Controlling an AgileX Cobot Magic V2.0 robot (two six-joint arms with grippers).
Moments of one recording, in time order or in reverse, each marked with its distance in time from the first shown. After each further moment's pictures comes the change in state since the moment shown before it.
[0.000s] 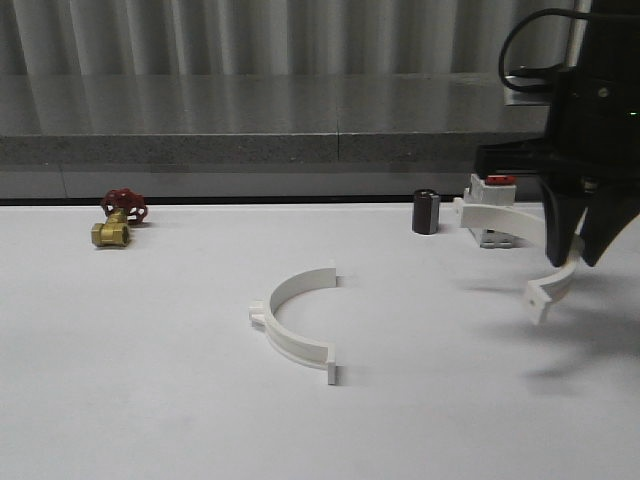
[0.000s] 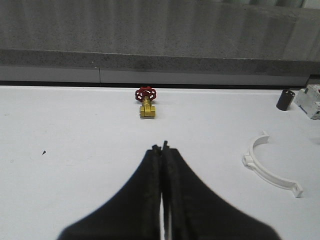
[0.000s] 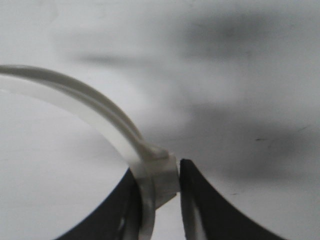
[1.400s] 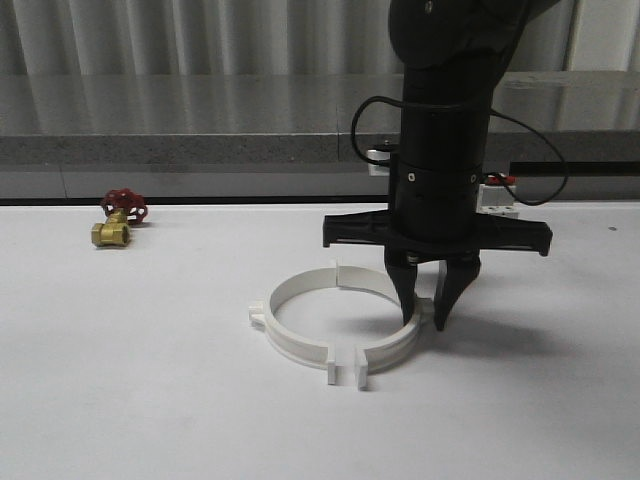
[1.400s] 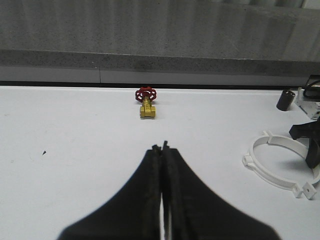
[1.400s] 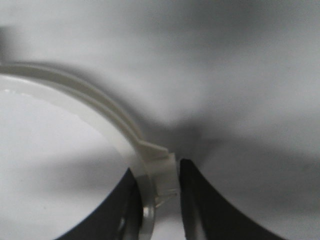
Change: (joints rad) left arm 0.000 0.000 0.000 0.000 0.000 0.000; right arm 0.238 0.255 -0.171 0.002 -0.035 0.303
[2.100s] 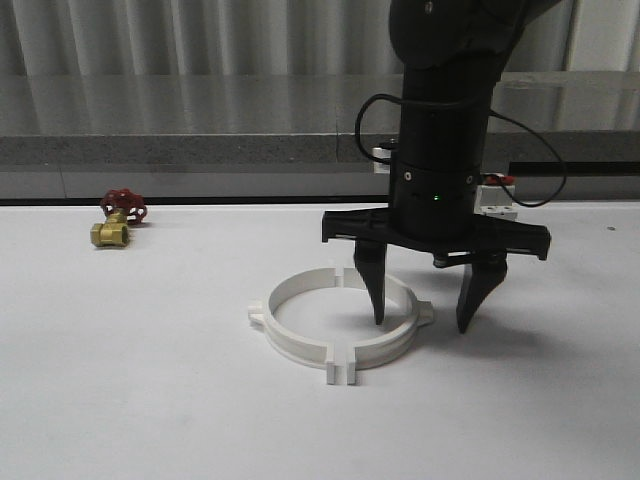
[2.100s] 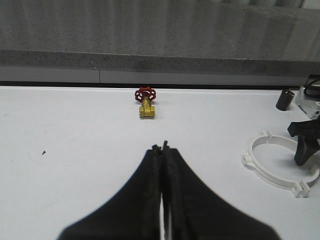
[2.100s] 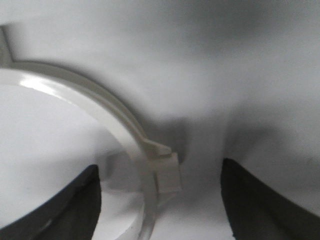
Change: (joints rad) left arm 0.000 0.000 0.000 0.000 0.000 0.000; right arm 0.000 -0.004 0.000 0.005 -0.006 0.051
